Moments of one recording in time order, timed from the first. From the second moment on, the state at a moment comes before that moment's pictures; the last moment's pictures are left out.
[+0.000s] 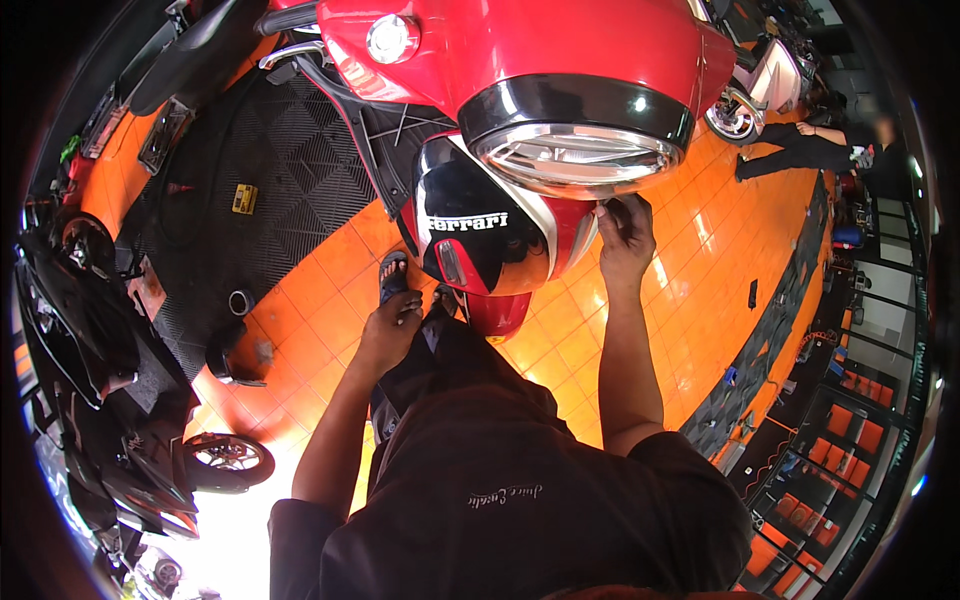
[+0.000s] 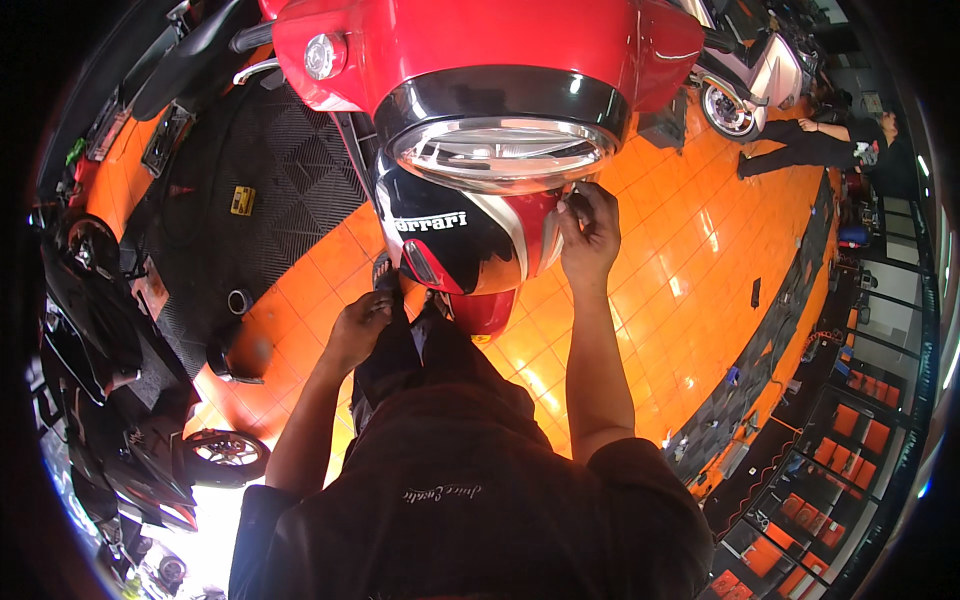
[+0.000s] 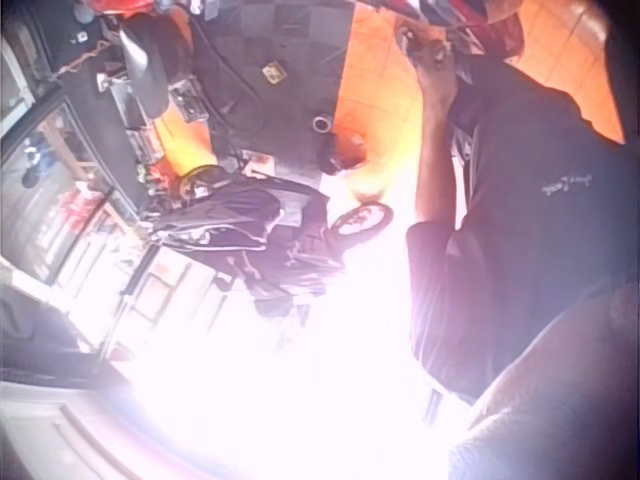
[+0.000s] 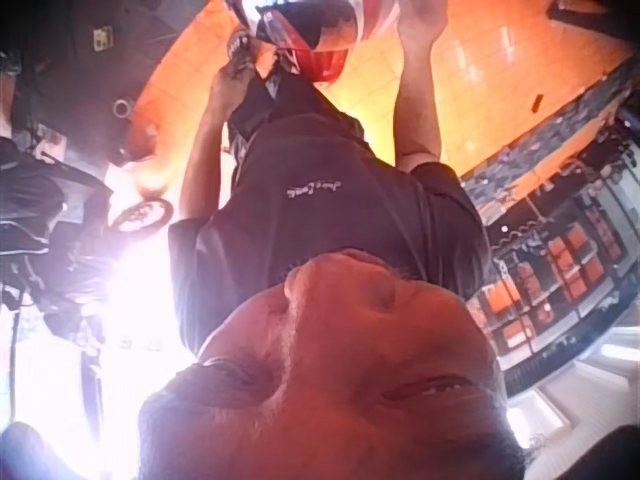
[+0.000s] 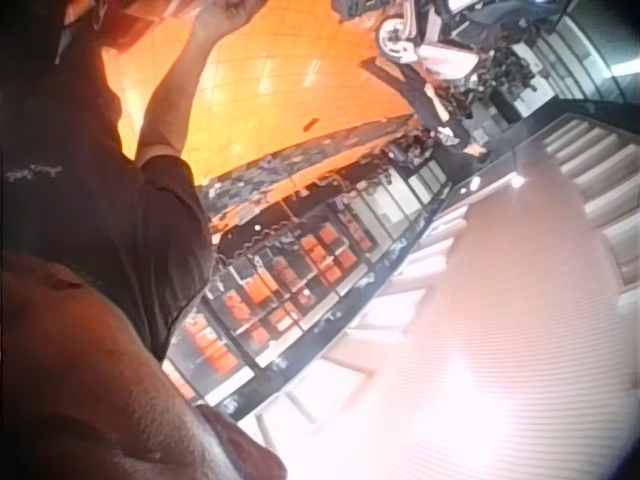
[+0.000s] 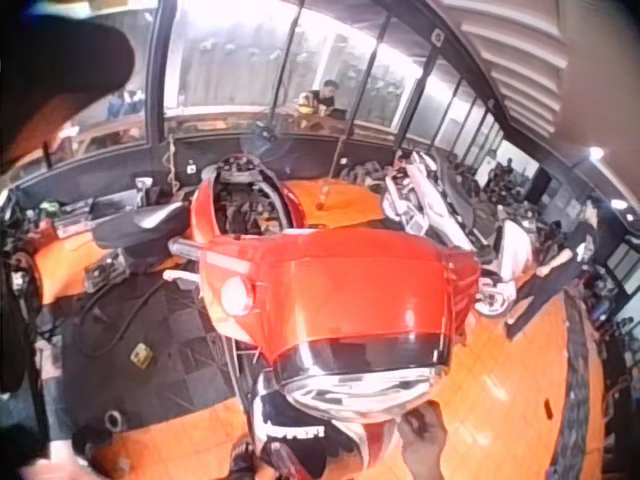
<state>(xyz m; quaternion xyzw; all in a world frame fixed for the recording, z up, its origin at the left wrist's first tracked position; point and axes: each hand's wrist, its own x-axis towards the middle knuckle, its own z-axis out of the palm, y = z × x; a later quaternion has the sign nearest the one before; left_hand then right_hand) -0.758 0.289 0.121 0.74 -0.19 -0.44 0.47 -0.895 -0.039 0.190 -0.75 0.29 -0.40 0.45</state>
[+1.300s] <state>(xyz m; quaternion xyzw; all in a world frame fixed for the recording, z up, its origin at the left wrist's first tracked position) -0.761 0.259 0.131 0.74 -0.22 -0.44 0.46 -0.888 -0.040 0.203 -0.88 0.28 -0.34 0.19</state>
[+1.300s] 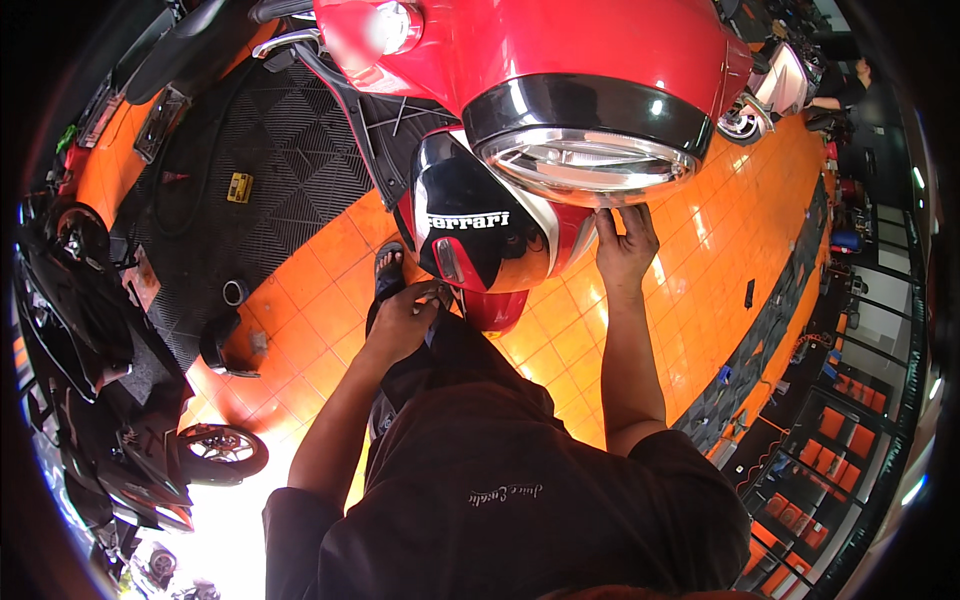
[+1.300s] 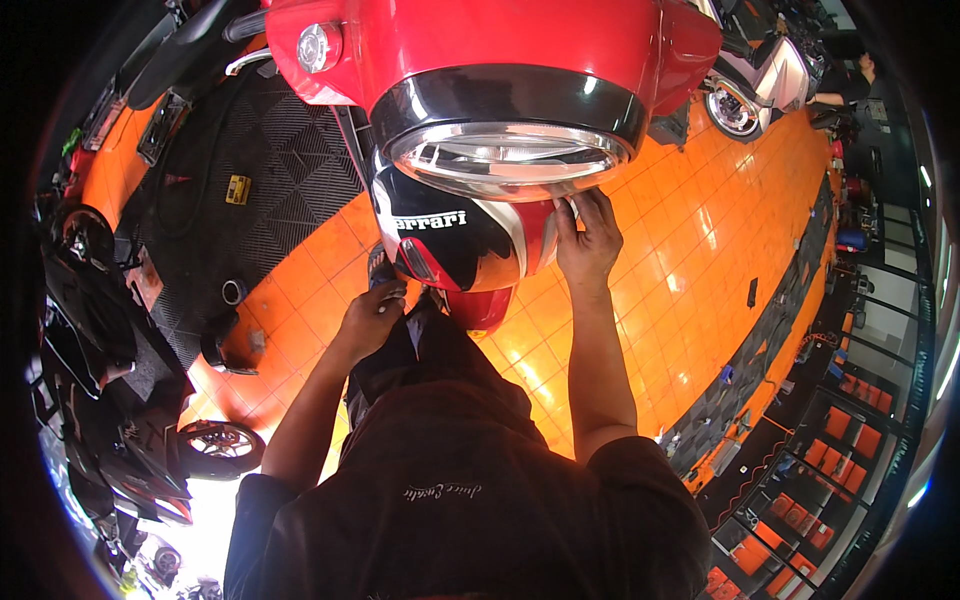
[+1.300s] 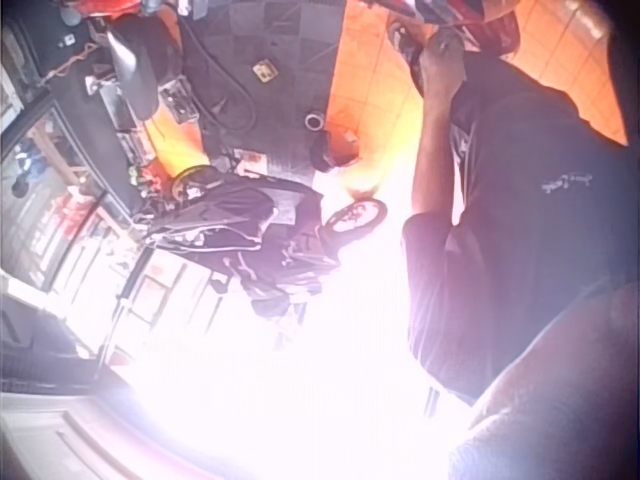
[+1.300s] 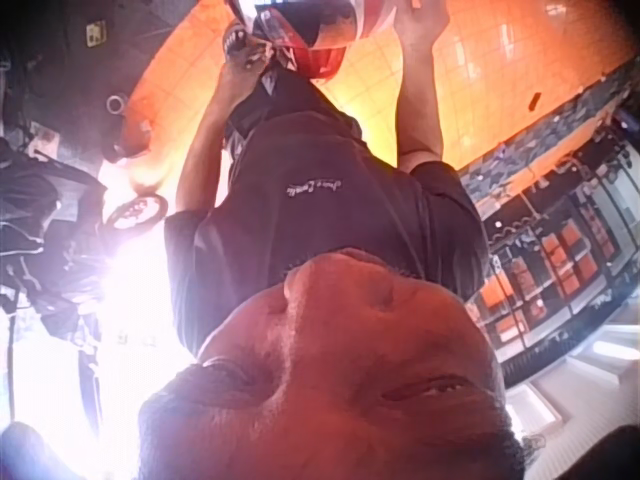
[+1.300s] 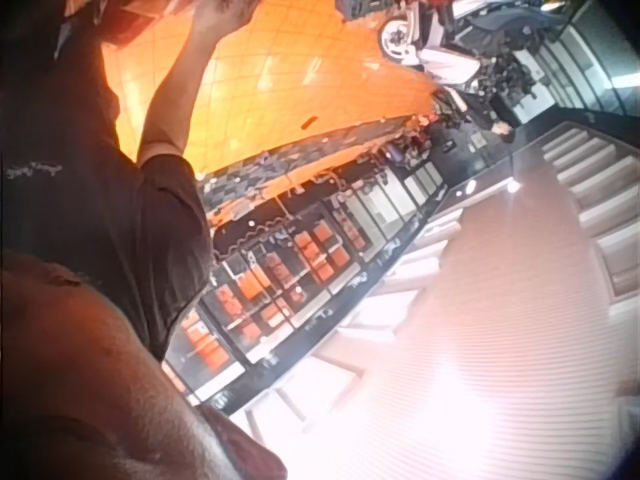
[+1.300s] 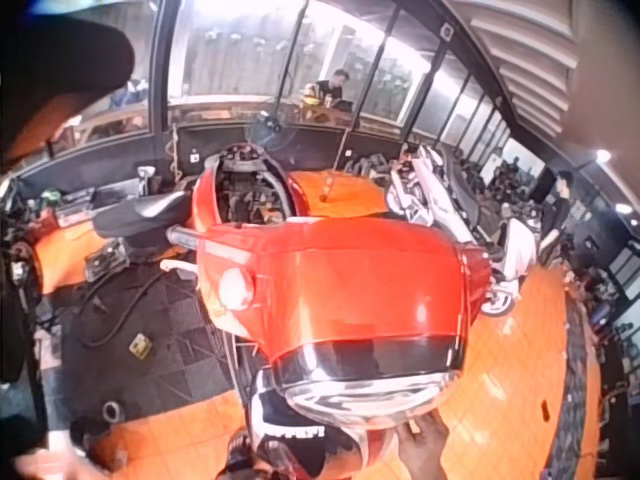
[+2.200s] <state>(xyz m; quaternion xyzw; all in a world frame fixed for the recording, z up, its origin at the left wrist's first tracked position) -0.772 0.089 0.239 0.74 -0.56 0.01 0.38 -0.890 -0.037 0.197 -0.85 0.21 -0.42 0.24</state>
